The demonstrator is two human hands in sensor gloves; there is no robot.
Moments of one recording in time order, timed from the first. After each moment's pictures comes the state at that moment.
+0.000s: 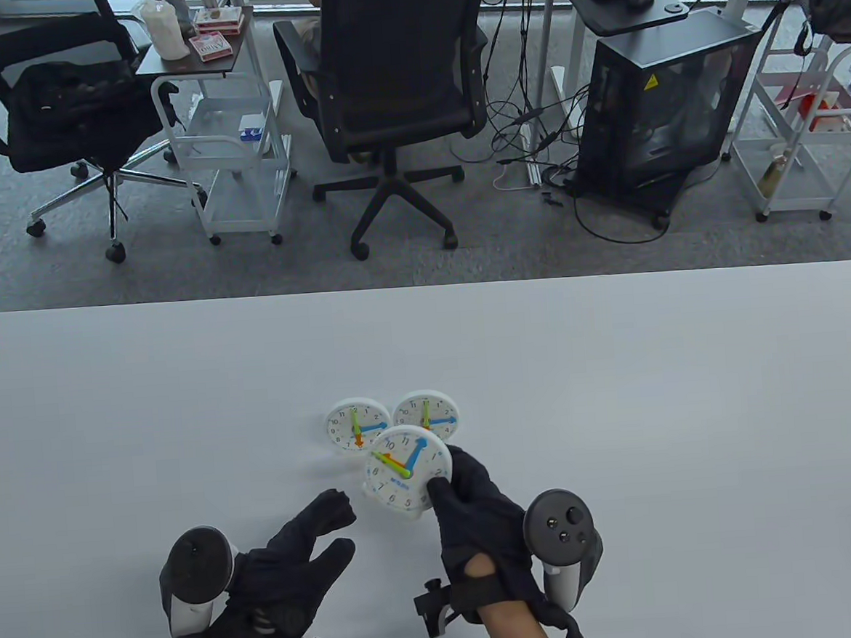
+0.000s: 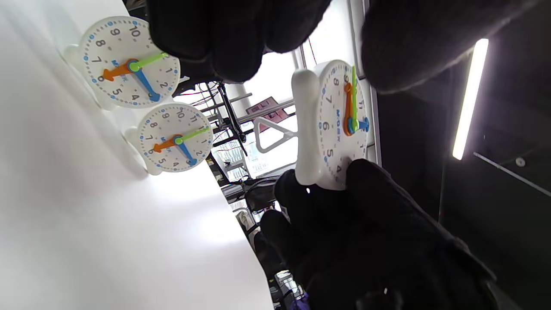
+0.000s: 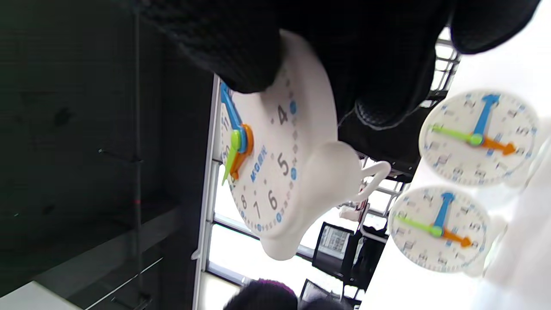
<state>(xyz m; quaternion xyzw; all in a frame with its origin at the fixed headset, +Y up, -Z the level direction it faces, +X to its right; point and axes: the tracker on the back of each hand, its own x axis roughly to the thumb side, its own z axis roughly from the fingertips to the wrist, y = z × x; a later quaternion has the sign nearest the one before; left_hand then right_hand) -0.233 -0.699 -0.273 -0.02 -0.18 0.60 0.78 0.048 -0.681 -0.279 0.07 -0.10 0.77 0.63</state>
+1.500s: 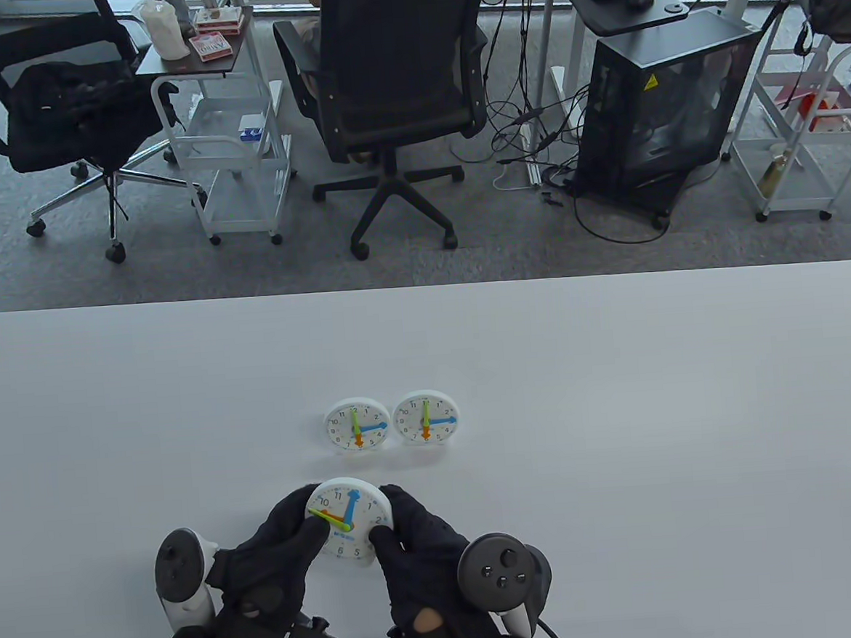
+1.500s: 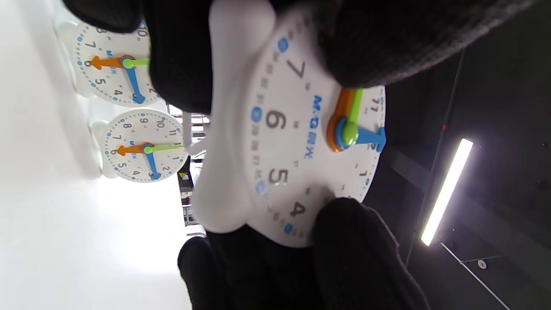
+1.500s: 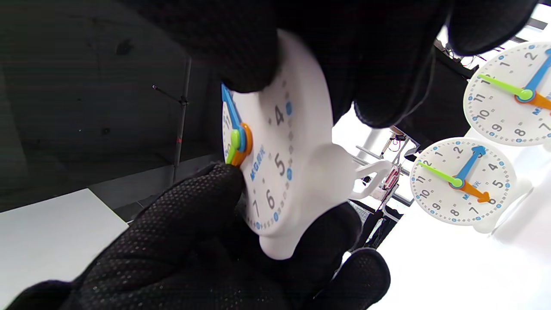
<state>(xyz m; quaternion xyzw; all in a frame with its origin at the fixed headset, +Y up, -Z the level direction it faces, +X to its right) -0.239 -0.712 -0.280 0.01 -0.13 0.71 0.69 0.006 -0.683 -0.256 0.16 -0.12 0.81 0.55</state>
